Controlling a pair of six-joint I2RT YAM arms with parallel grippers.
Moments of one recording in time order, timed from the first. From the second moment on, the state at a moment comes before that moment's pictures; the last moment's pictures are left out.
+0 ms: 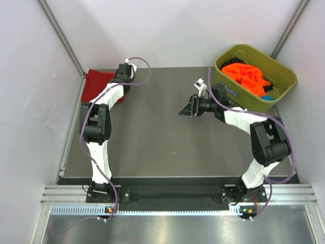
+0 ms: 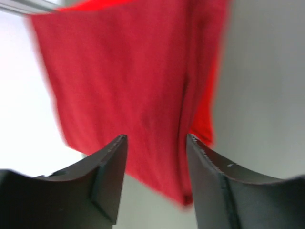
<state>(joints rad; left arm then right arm) -0.16 2.13 1.72 -0.29 -0.48 0.35 0.33 1.70 1.02 0.17 -0.82 0.41</state>
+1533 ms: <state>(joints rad) 0.12 2.39 2.13 -0.31 -0.05 0.02 0.35 1.69 1.13 0.01 -0.71 0.37</state>
